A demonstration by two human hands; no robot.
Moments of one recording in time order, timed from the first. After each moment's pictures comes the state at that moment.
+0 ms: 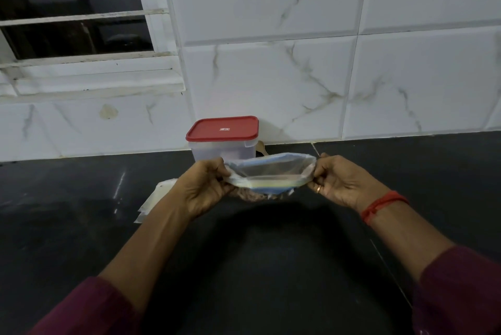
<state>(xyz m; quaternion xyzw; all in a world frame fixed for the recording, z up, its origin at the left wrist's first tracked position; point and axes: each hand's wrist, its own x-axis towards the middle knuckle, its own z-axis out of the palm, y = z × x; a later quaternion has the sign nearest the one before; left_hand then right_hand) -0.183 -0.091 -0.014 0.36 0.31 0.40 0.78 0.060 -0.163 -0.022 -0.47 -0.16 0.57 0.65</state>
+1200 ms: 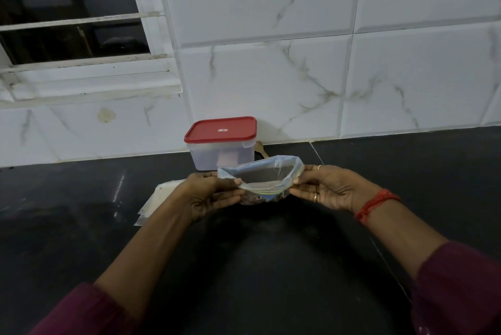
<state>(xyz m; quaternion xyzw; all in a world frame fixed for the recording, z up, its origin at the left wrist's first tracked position) -0.190 -0.090 -0.013 0.42 0.48 0.29 0.71 0.056 -0.167 -0.029 -0.49 -0.26 0.63 0.55</state>
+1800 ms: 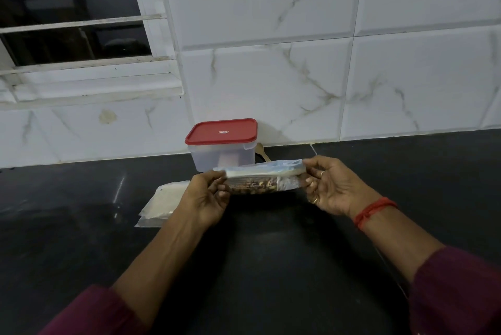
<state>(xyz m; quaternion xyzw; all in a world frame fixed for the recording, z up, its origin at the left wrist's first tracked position) -0.178 -0.098 -0.028 0.24 0.40 0.44 0.77 0.054 -0.167 -0.030 -0.44 -0.15 0.65 0.60</state>
